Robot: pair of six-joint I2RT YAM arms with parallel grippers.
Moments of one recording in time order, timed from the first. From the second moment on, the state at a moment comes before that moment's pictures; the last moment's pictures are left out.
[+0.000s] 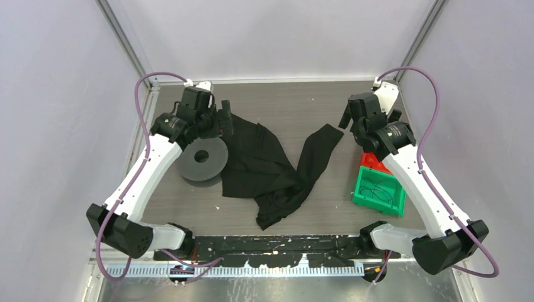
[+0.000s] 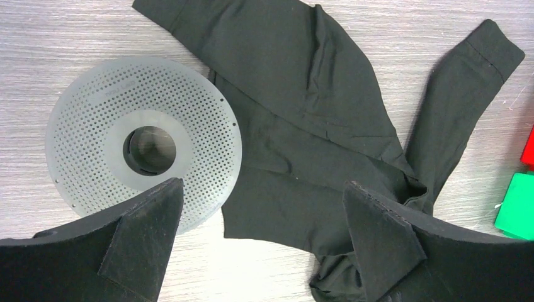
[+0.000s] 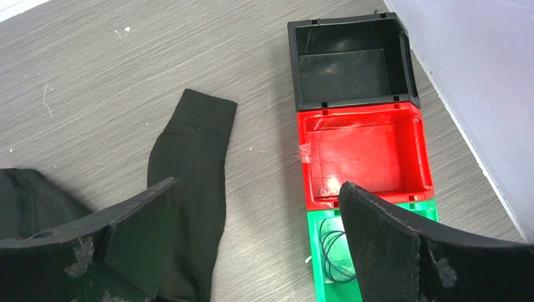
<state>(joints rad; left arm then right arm) -0.40 1.31 1.42 -0.86 -0.14 -0.42 0.39 1.18 1.31 -0.86 0.68 0.56</state>
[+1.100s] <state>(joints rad) -0.40 1.29 1.34 -0.84 -0.15 -0.40 0.39 1.17 1.26 -0.90 0.55 0.59</state>
